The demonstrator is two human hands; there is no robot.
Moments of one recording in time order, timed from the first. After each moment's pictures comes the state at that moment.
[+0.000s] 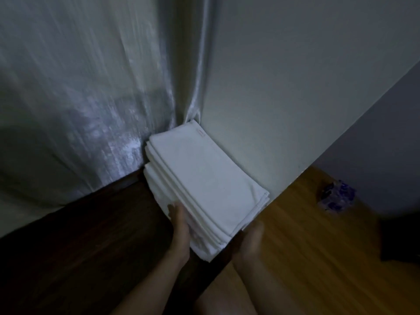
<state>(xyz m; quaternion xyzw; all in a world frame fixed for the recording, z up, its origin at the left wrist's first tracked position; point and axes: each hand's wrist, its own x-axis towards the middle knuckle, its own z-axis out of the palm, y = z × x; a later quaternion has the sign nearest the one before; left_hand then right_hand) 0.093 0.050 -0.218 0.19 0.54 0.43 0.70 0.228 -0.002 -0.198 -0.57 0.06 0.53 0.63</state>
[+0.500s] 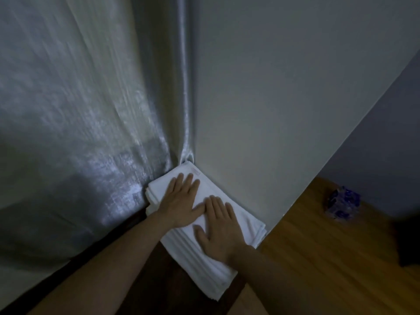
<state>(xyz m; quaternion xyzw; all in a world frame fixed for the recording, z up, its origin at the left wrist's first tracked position) 0.070 0.203 -0.107 0.89 0.45 -0.02 0.08 0.212 0.078 -0.115 -0.68 -0.73 0.08 0.09</state>
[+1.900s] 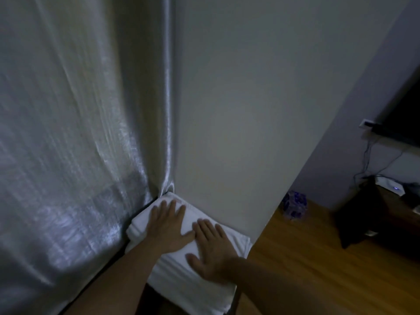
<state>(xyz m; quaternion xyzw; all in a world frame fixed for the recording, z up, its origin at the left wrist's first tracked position) 0.064 0.221 -0.093 0.91 0.40 -0.03 0.09 0.205 0.083 -0.097 -0.72 -0.69 0.10 0.01</state>
